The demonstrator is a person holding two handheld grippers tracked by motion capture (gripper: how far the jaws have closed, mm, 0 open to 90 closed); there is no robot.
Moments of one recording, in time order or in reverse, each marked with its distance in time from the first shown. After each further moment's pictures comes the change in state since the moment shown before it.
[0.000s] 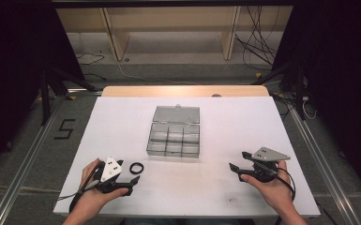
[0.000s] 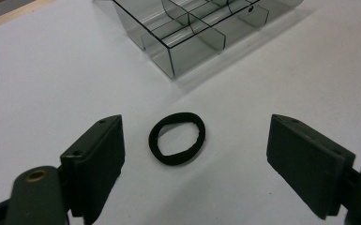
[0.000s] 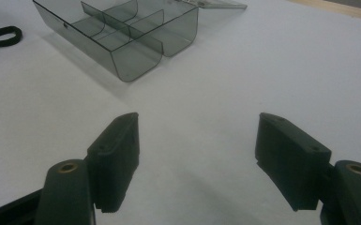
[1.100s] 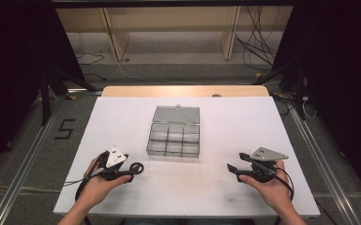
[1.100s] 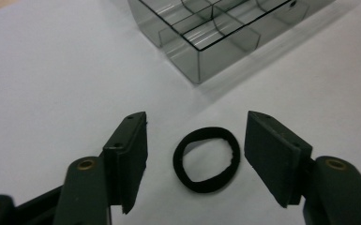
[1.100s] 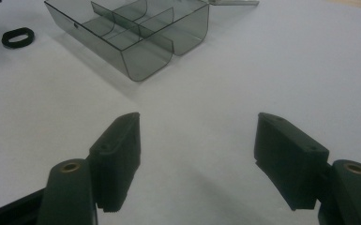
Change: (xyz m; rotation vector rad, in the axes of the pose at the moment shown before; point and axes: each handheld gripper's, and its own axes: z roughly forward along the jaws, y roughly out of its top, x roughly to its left) left arm 0.026 0.010 0.034 0.063 -0.014 -0.022; right arm 0.002 -0.001 0.004 0.006 0.037 0.019
